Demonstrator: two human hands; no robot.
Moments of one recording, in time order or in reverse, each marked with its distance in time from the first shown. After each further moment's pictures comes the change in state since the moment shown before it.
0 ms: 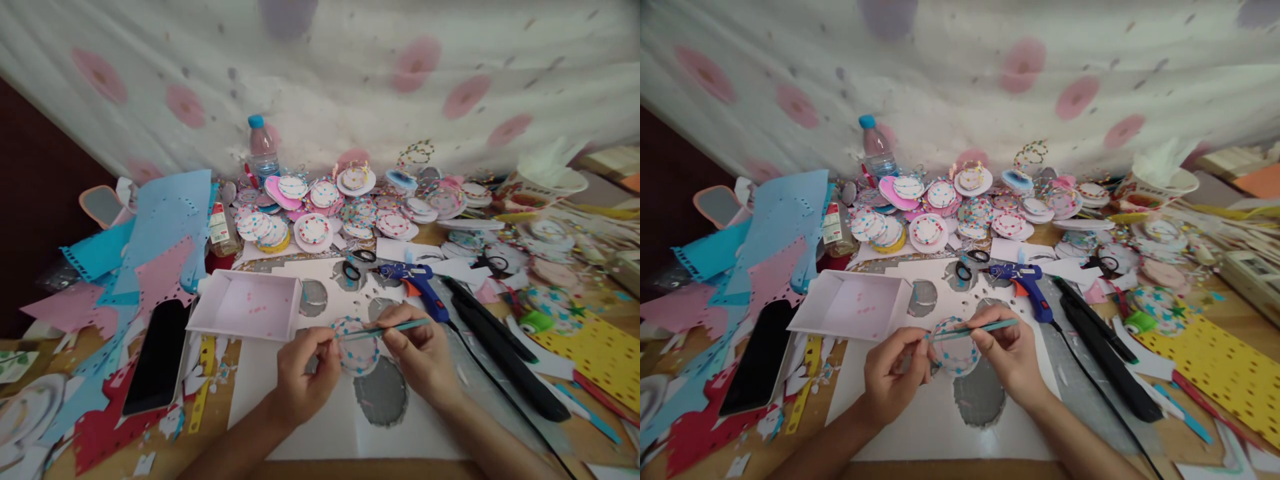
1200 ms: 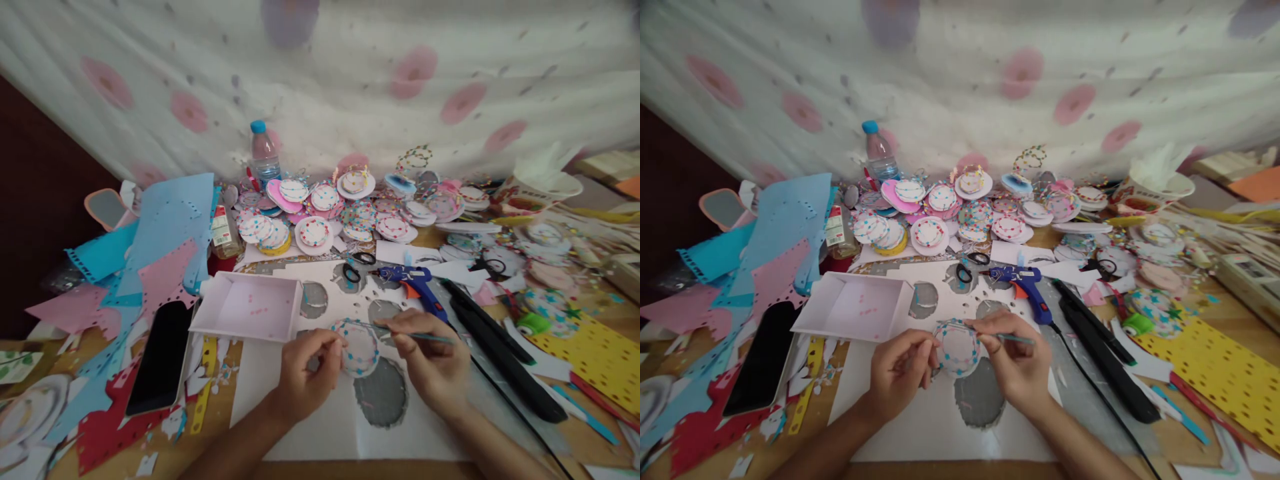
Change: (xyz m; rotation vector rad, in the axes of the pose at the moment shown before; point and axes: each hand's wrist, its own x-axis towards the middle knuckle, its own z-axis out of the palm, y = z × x) left_hand 0.007 0.006 0.000 -0.205 -0.084 -0.177; right_hand -0.003 -0.016 0.004 -0.279 0.073 -0.349
